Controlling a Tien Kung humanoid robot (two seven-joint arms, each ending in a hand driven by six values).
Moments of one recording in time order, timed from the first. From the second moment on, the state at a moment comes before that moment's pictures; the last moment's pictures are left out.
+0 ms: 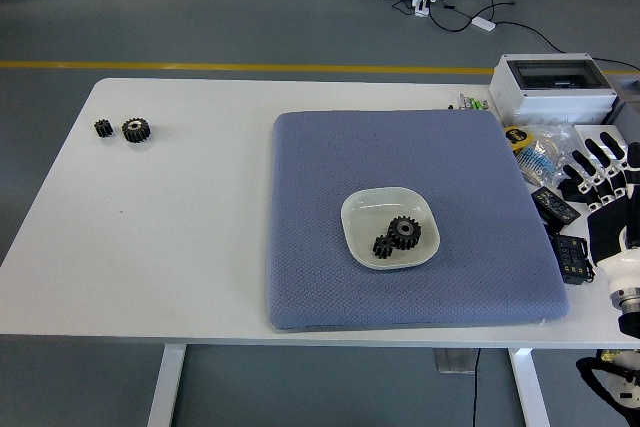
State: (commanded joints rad) left arm -0.15 0.01 -1.37 -0.18 1.32 0.27 0.21; right arm 0.03 -0.25 1.28 1.50 -0.59 -0.29 0.41
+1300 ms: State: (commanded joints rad) left arm -0.18 0.00 -1.30 -0.18 1.27 0.26 0.18; right arm 0.07 -0.27 1.24 1.50 -0.43 -0.24 0.44
